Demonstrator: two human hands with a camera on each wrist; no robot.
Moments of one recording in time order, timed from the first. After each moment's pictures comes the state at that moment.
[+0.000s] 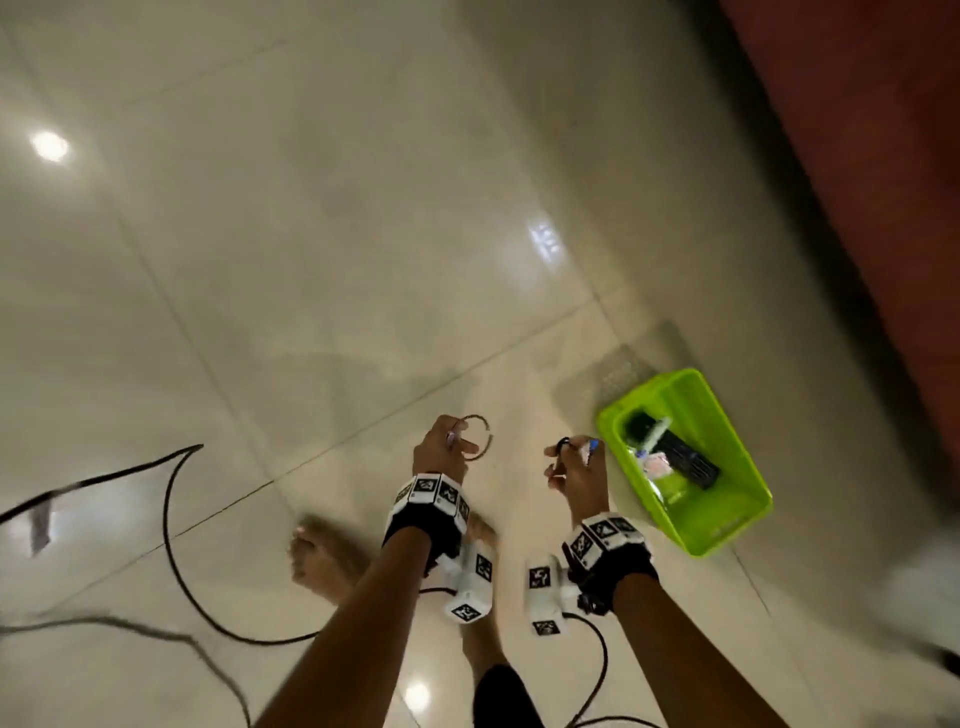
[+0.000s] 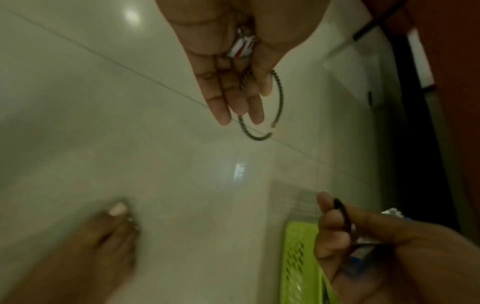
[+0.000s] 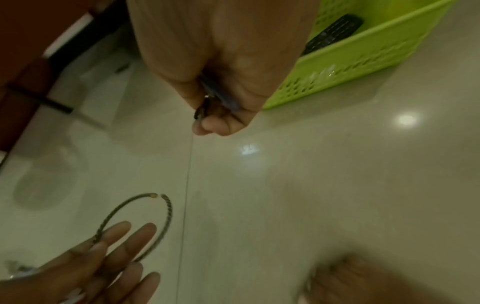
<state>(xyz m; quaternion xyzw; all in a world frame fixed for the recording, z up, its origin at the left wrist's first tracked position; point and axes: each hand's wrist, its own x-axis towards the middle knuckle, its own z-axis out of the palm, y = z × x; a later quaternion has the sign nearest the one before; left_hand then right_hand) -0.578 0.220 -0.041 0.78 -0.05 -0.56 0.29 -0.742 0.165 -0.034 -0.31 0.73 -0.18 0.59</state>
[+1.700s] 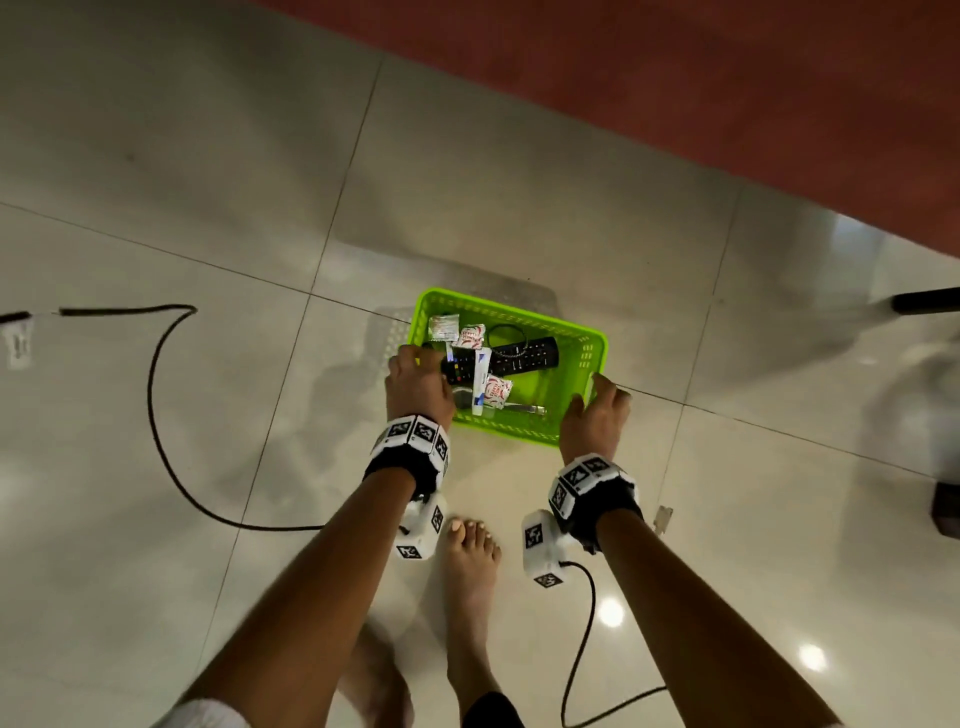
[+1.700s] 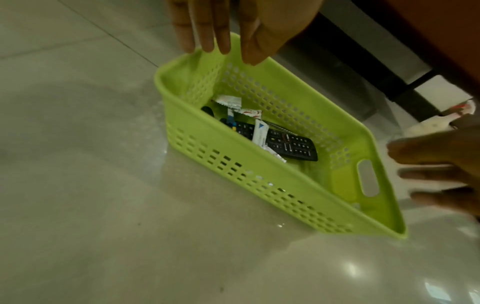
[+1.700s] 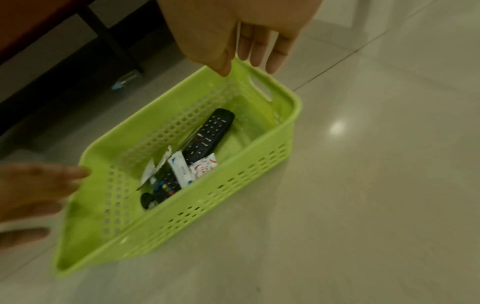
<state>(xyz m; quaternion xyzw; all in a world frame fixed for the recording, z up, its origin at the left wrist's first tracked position) -0.820 0.069 -0.072 0.64 -0.69 -0.34 -0.04 -0.984 0.165 -0.079 -0.22 0.92 -0.19 0.25</state>
